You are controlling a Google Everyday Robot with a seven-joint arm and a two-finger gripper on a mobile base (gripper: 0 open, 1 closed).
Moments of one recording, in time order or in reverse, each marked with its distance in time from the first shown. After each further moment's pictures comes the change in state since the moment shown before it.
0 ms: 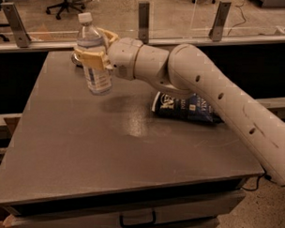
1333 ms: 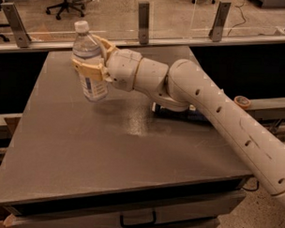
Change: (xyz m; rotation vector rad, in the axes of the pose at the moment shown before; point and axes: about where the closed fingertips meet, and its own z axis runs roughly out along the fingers) arm 0.004 0.027 -0.004 -0.061 -0.108 -0.061
